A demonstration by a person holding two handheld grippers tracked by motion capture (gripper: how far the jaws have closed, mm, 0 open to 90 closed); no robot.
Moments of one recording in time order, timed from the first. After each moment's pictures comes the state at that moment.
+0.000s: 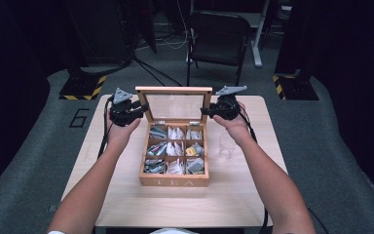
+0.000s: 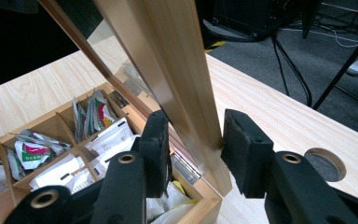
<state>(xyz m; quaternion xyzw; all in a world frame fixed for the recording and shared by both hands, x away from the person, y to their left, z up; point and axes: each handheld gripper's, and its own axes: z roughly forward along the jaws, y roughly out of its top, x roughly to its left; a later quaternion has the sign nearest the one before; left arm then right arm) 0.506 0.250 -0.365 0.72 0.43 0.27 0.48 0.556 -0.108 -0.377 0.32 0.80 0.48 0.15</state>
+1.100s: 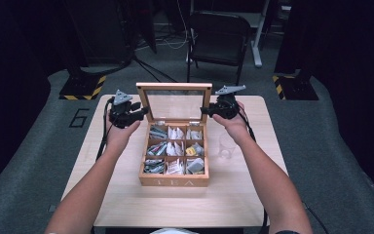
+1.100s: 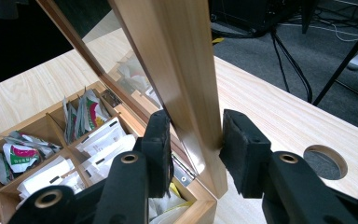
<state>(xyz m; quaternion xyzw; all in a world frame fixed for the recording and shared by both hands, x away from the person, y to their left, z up) 0.501 0.251 -0.368 0.73 0.43 0.27 0.47 0.564 -0.107 -0.383 0.34 0.80 0.47 0.14</state>
